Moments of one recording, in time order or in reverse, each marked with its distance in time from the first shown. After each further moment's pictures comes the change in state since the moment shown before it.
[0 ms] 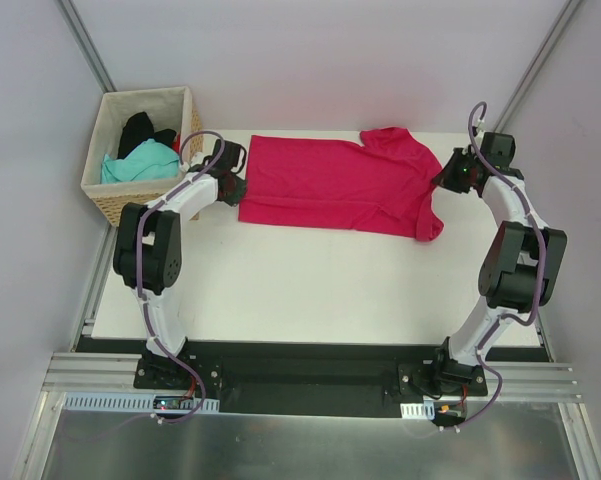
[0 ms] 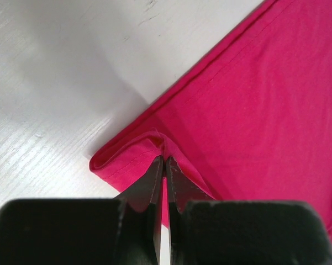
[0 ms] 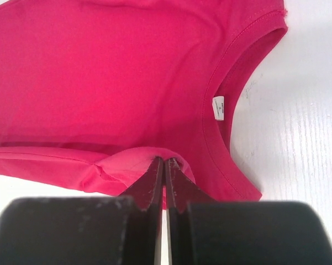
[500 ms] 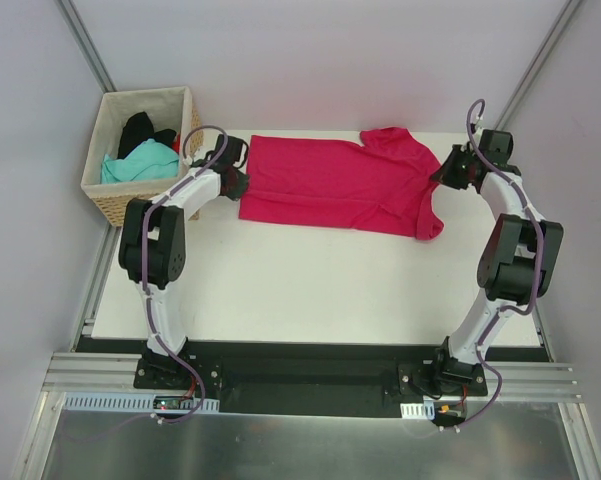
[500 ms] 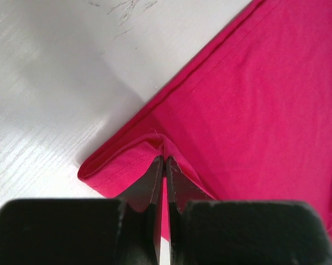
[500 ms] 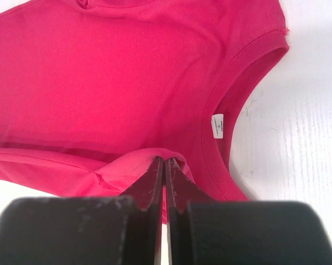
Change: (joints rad) left arm 0.000 0.052 0.073 -0.002 0.000 0.027; right arm 0.000 0.067 0.052 0.023 -0.013 0.000
